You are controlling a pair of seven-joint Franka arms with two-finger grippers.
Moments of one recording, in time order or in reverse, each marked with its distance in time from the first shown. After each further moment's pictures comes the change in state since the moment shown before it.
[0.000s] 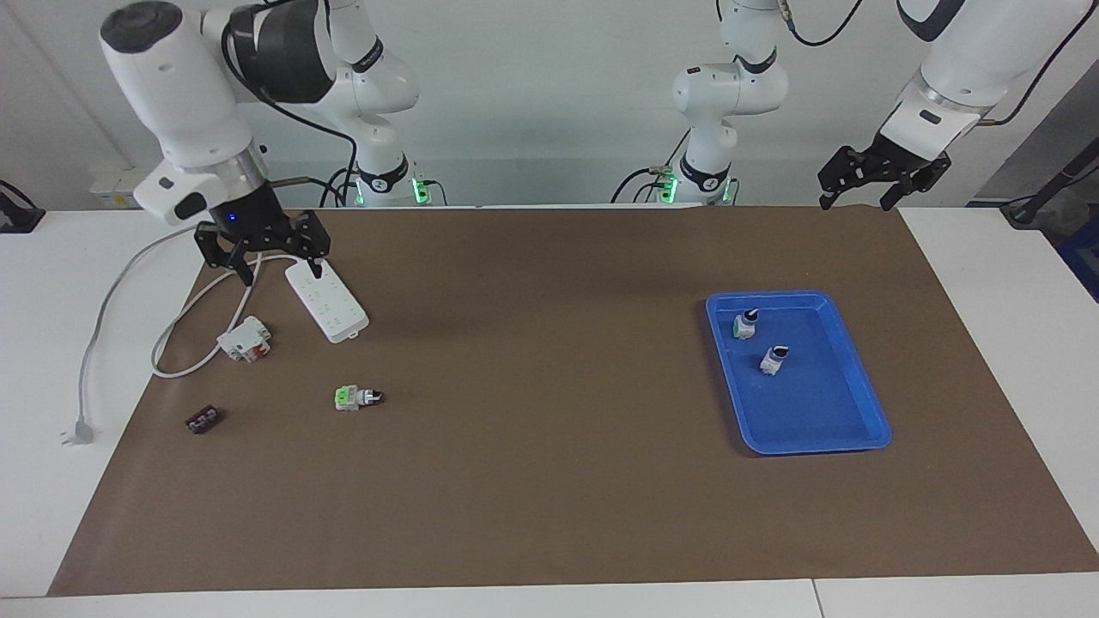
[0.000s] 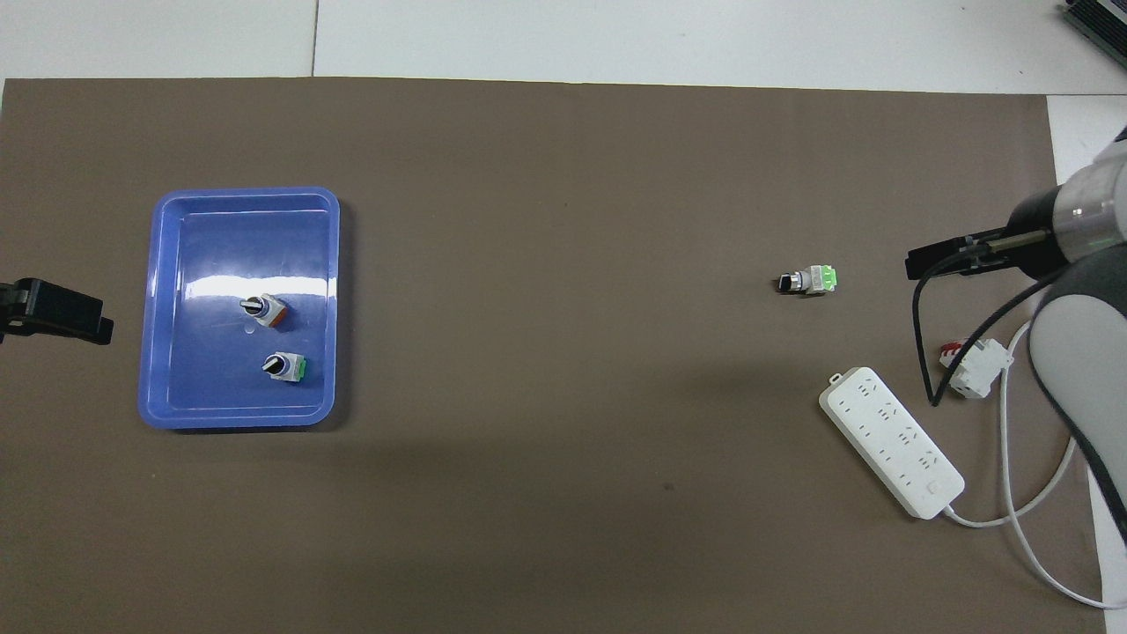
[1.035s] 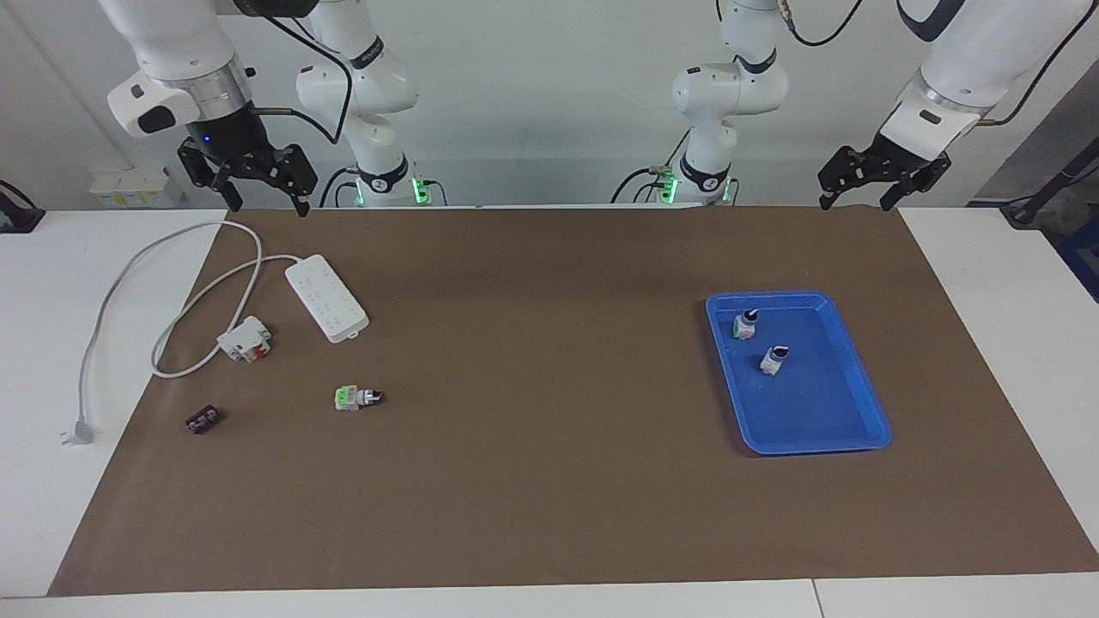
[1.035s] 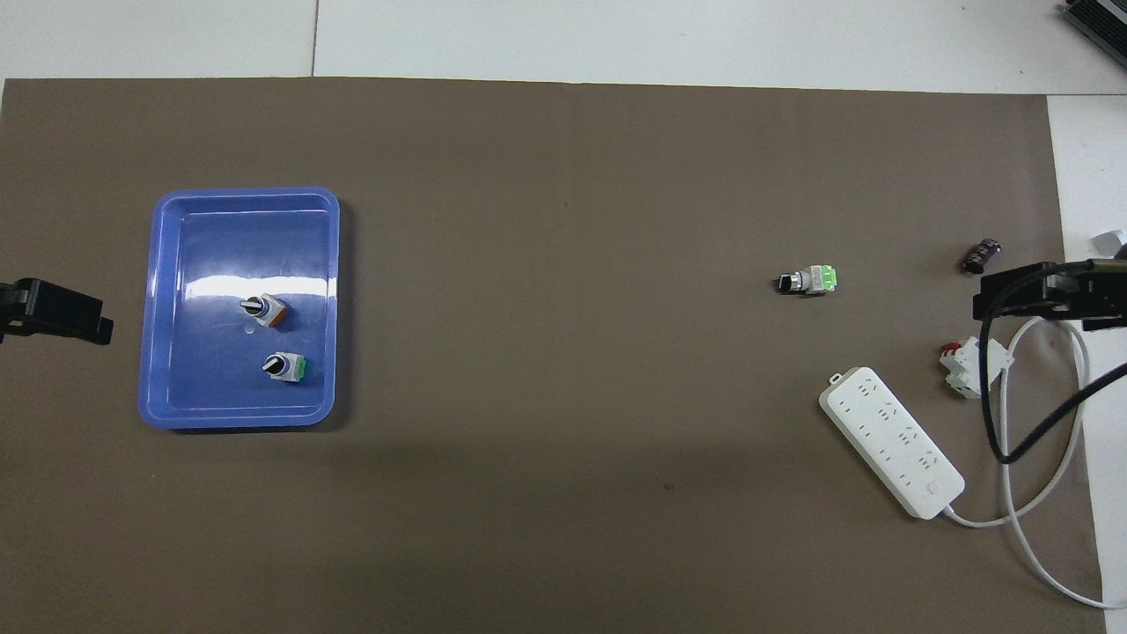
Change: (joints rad) left arm 0.000 0.000 0.000 0.000 0.000 0.000 0.000; right arm 0.016 -0.142 0.003 0.111 -0.039 -0.305 0.327
